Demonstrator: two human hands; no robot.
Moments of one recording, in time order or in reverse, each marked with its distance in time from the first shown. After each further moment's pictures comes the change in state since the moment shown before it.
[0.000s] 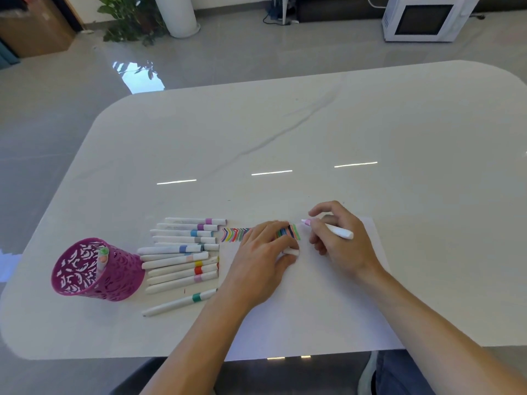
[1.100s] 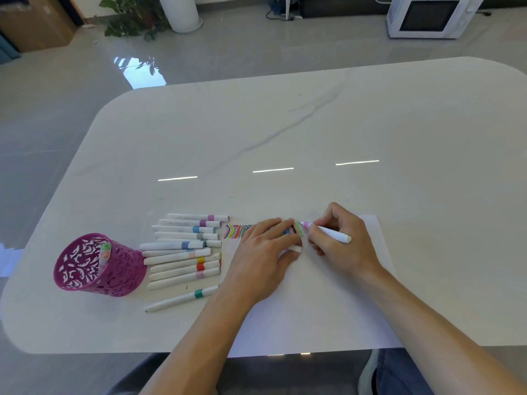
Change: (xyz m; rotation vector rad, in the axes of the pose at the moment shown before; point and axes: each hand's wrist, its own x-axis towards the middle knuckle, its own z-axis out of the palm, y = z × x) left_hand 0.001 0.002 -0.006 0.051 -0.067 -0.037; right_hand 0.000 0.012 0.006 -0.061 0.049 0.008
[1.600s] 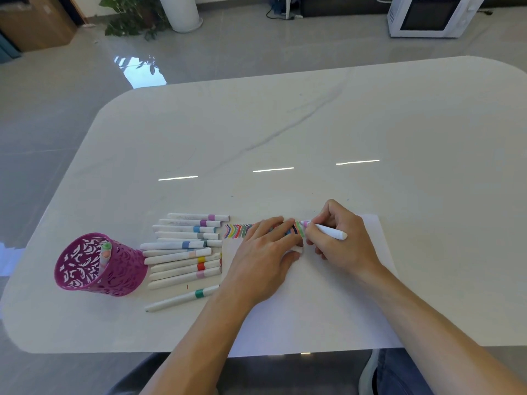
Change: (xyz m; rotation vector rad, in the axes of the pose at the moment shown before) left_hand -0.002 0.000 -0.001 0.086 -0.001 0.082; right_hand 0.001 -0.015 0.002 -0.088 -0.020 0.016
